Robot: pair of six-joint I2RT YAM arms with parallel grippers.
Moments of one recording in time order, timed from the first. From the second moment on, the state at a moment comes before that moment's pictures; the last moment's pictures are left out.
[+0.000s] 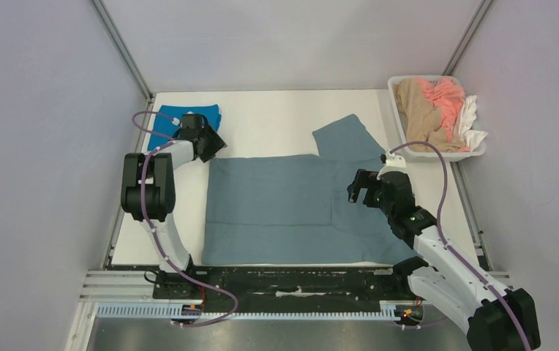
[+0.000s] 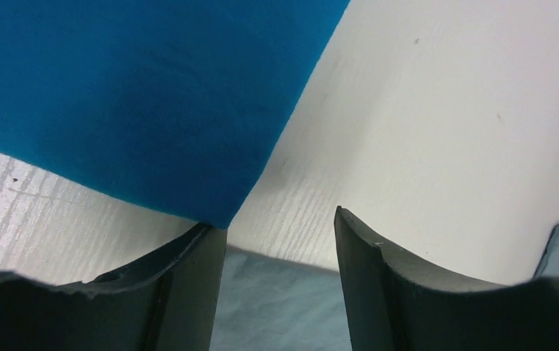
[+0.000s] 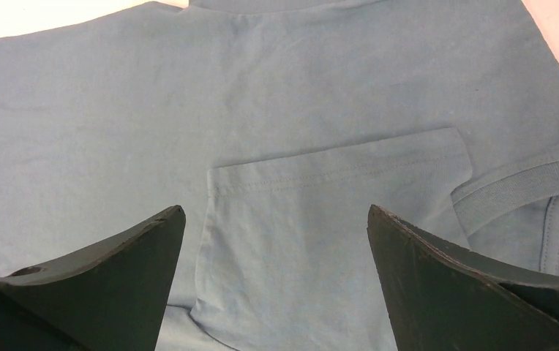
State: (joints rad) left arm -0.03 1.93 1.18 -0.09 0.05 -0.68; right arm 0.37 0.85 0.44 -0.16 0.15 0.40
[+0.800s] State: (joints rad) left arm -0.03 1.89 1.20 -0.30 -0.11 -0.67; right arm 0.37 0.86 0.44 -0.15 0.16 0.39
